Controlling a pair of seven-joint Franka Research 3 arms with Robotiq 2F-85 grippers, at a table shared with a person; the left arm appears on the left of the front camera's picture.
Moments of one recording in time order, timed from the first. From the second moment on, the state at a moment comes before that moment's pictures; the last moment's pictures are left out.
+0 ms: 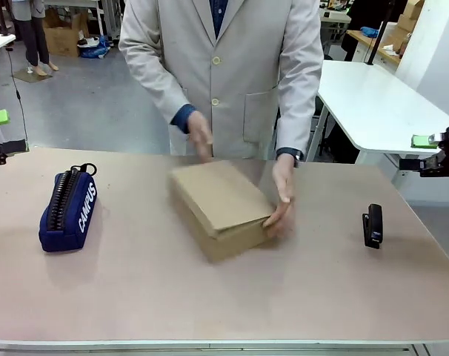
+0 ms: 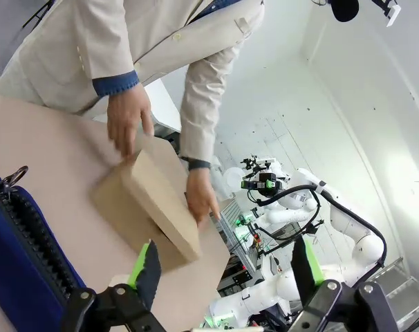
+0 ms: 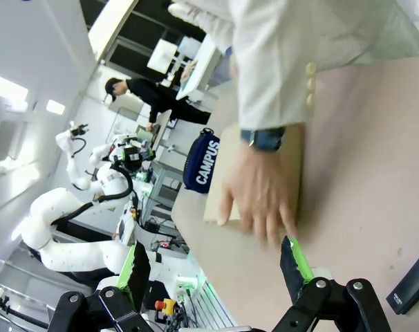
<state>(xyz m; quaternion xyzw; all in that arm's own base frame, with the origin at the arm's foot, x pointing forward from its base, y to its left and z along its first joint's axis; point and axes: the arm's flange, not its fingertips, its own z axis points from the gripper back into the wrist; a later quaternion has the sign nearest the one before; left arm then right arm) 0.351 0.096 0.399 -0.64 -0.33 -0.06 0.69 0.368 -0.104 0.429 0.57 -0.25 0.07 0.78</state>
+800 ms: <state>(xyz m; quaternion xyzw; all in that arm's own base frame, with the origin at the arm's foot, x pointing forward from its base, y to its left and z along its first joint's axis) 0.351 0.096 0.399 -0.64 -0.33 -0.06 0.69 0.368 -0.104 0.429 0.57 -0.25 0.07 0.78</state>
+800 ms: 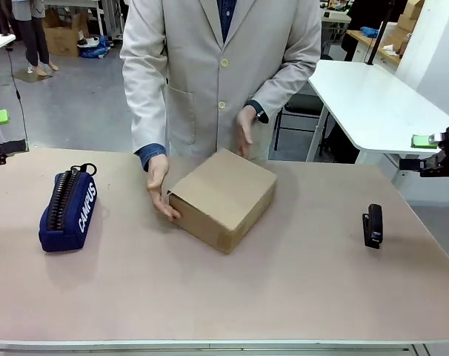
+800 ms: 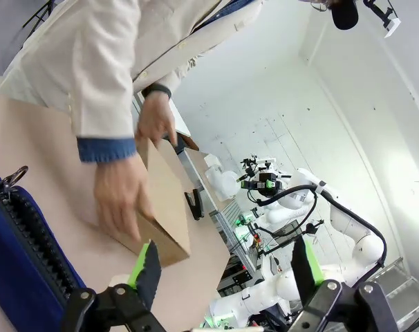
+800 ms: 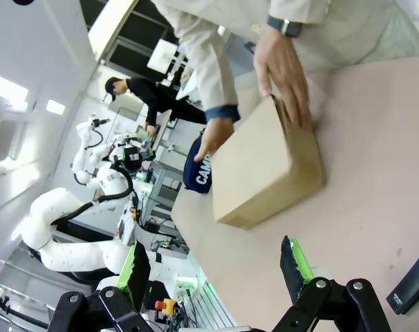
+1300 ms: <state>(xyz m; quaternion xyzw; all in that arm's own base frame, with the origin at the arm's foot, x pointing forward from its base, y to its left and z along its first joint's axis) 0.351 0.096 0.399 -0.64 -0.33 -0.06 0.69 0.368 -0.104 0.429 0.57 -0.25 0.07 0.78</state>
